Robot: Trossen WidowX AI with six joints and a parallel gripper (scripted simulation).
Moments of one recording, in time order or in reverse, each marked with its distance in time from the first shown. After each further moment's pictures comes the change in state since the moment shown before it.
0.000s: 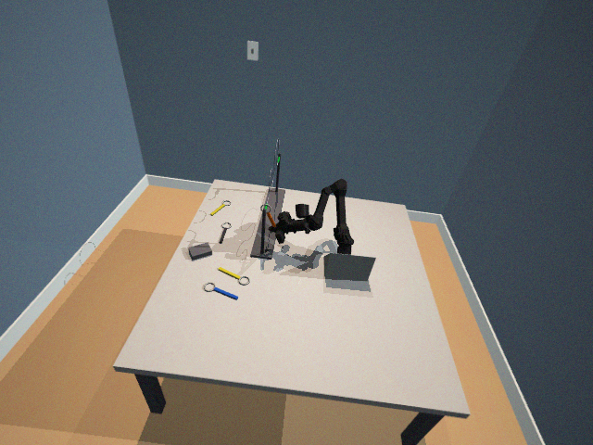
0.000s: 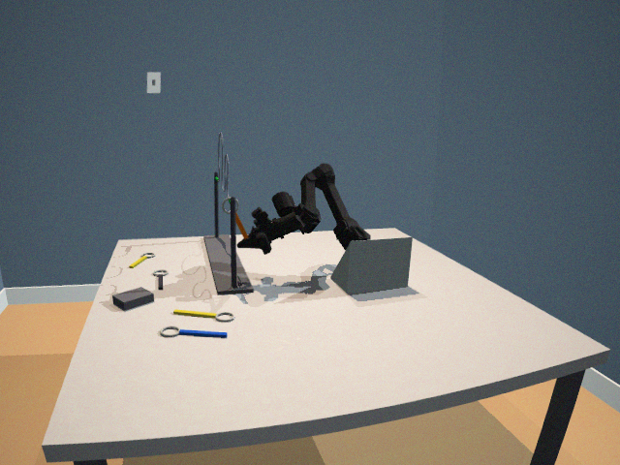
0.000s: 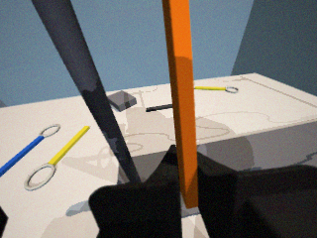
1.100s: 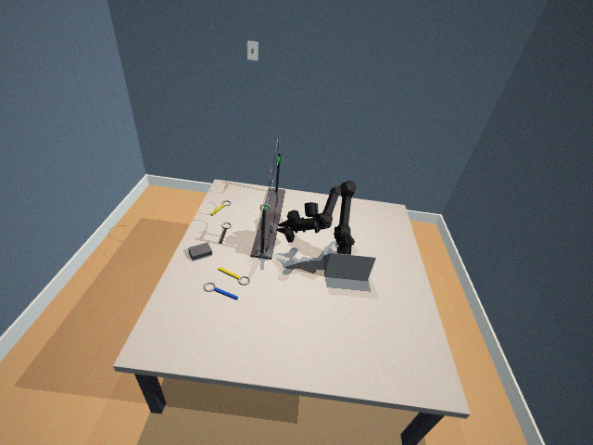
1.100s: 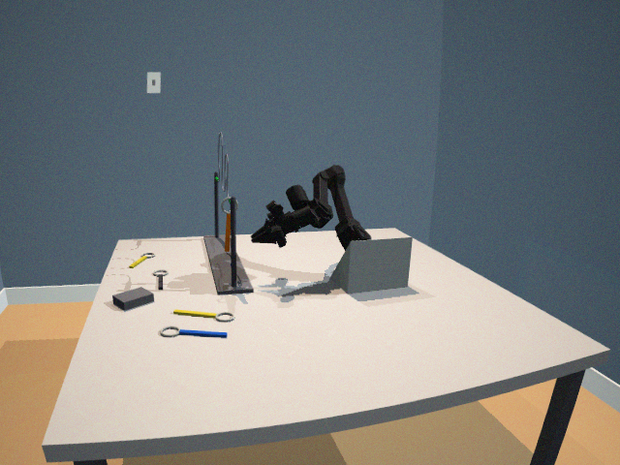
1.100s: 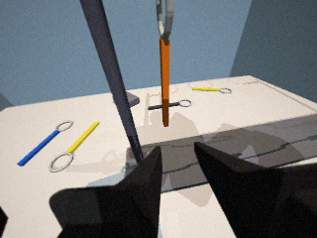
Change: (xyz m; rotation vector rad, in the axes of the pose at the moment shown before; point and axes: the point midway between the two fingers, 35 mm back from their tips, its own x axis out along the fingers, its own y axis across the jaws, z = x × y) arm -0.049 0.001 0.002 -0.003 -0.005 0.006
